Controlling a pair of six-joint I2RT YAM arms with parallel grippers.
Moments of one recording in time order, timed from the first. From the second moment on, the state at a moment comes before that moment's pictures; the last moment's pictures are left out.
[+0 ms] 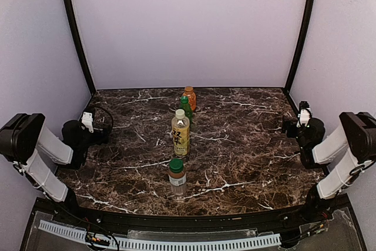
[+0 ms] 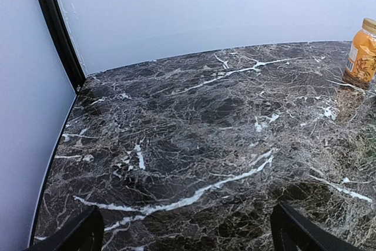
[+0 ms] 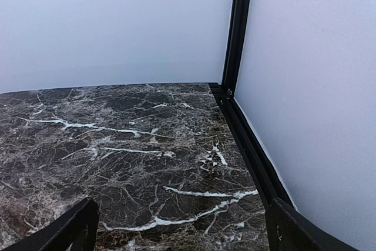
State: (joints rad) left arm 0.02 1.57 0.27 1.04 0.11 0.13; right arm -0.02 1.54 0.24 1.16 0.09 -0.03
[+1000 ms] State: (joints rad) left arm 0.04 1.31 1.05 -0.14 0.17 0.31; right arm 0.47 1.05 0.94 -0.10 -0.27 0.27
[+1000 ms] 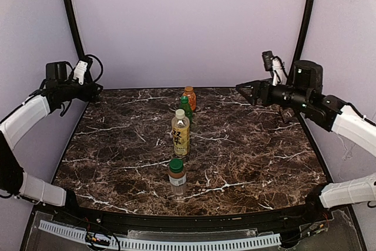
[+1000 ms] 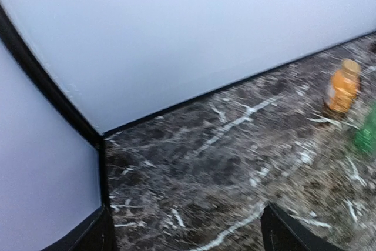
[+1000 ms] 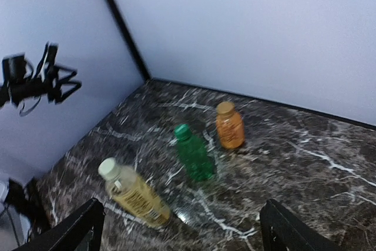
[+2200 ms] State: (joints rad) left arm -0.24 0.58 0.61 -0.54 0.87 0.40; right arm 1.24 1.66 1.24 -0.32 -0.09 -0.07
